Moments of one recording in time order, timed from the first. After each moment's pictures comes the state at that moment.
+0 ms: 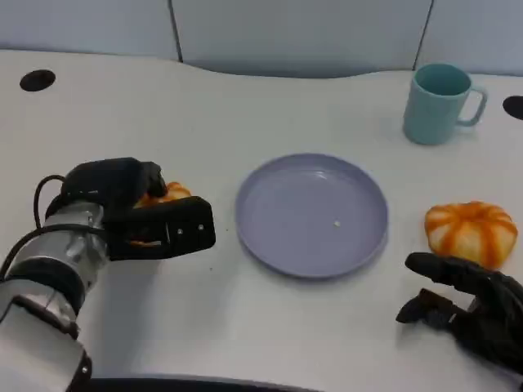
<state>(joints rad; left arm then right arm) -0.93 0.22 -0.48 1.35 0.67 -0.17 0.21 -0.30 -0.14 -0.28 0.88 0.42 -0.05 0.97</state>
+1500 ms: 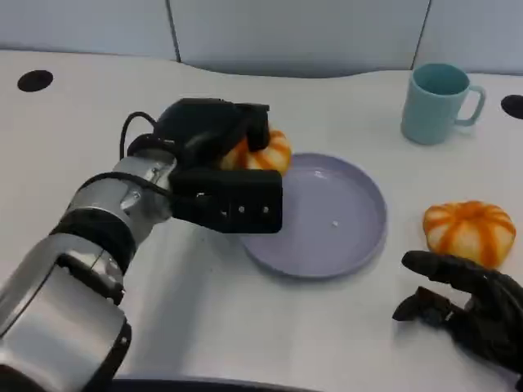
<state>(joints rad) -1.07 0.11 -0.54 1.29 0.70 -0.42 0.23 -0.30 -0.13 -0.26 0.88 0.42 -0.07 0.96</state>
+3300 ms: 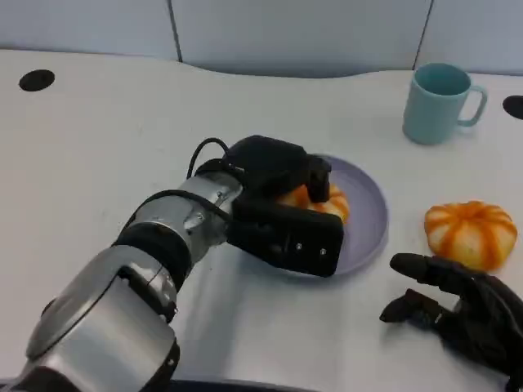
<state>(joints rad) -1.07 -0.03 -0.62 1.32 0.74 -0.40 0.13 -0.27 -0.11 -0.23 0.80 0.42 -0.03 0.92</state>
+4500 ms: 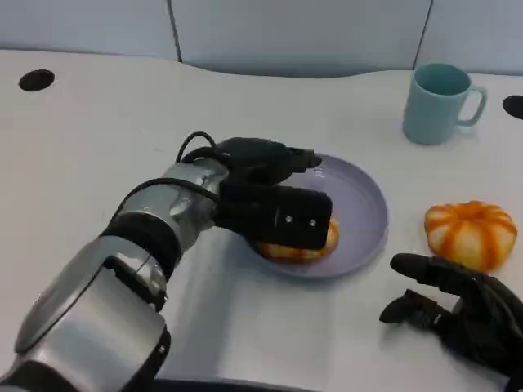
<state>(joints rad) -1.09 0.01 -0.53 1.31 0.64 -0.37 -0.09 -0.28 -0.11 -0.24 0.81 0.43 -0.03 0.95</state>
